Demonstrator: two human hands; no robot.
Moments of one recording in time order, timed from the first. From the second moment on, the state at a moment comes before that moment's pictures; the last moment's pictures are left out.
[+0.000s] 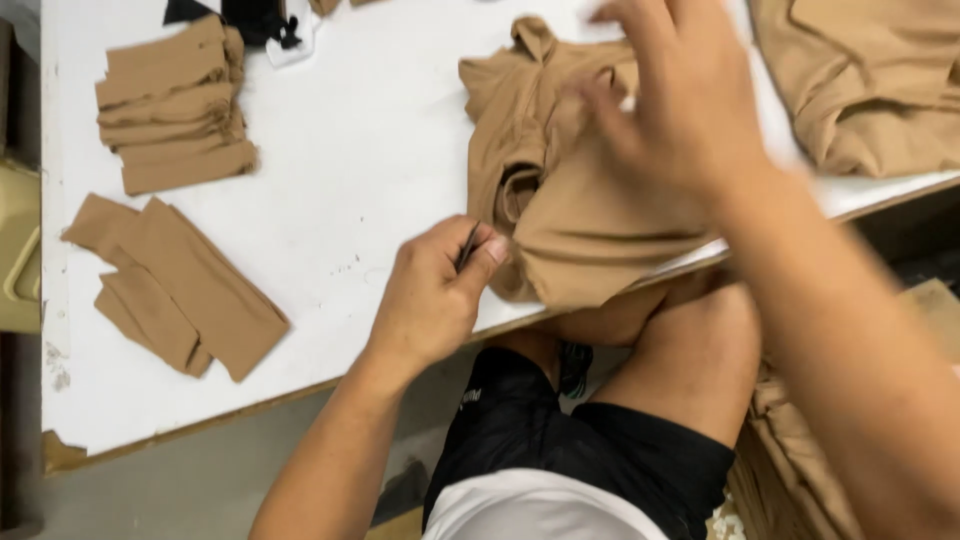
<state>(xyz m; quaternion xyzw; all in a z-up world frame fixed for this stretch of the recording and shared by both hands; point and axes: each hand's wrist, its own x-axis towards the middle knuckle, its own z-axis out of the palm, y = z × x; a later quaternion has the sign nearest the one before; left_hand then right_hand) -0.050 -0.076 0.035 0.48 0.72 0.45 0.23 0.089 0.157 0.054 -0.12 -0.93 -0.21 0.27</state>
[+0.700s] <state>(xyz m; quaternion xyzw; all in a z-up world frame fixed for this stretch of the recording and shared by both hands) -0.022 -0.044 0.022 0.27 0.39 0.73 0.50 0.116 0.032 -0.040 -0.18 -0.83 0.28 0.44</state>
